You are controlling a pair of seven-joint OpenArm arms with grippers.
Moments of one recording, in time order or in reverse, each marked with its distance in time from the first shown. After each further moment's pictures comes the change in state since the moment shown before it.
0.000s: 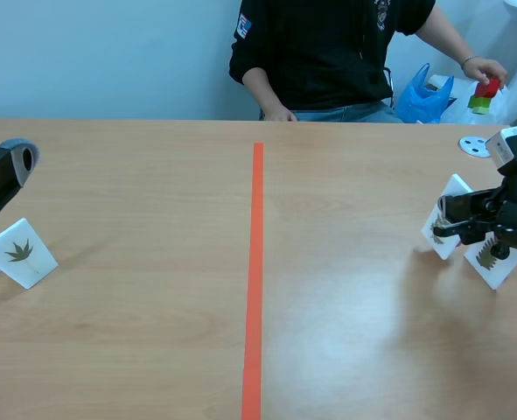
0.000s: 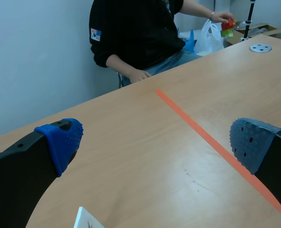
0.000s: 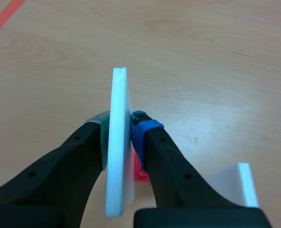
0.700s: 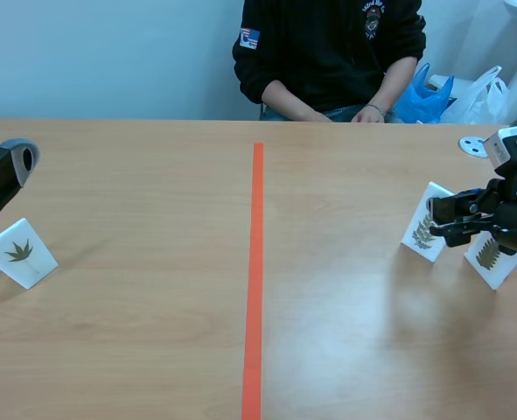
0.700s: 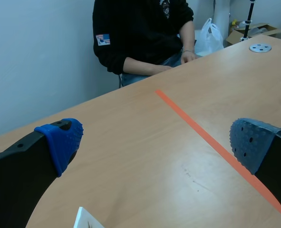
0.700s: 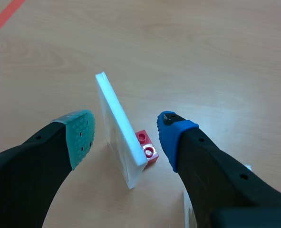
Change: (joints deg) left arm 0.0 0.0 0.0 0.0 0.0 0.0 0.0; right arm -0.7 -0.4 0.3 1.3 -0.8 -1.7 -0.2
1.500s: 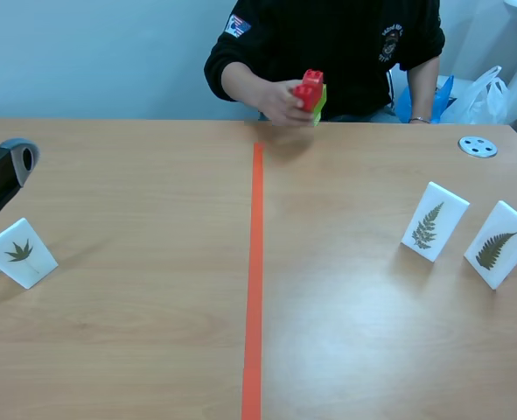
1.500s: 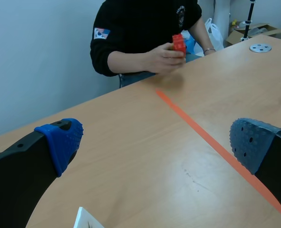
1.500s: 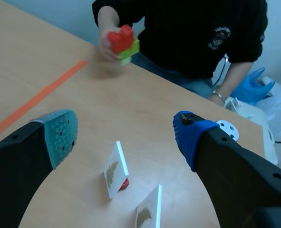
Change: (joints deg) left arm 0.0 0.0 0.0 0.0 0.0 0.0 0.0; right arm -32.0 6.4 31.7 52.1 11.1 10.7 -10.8
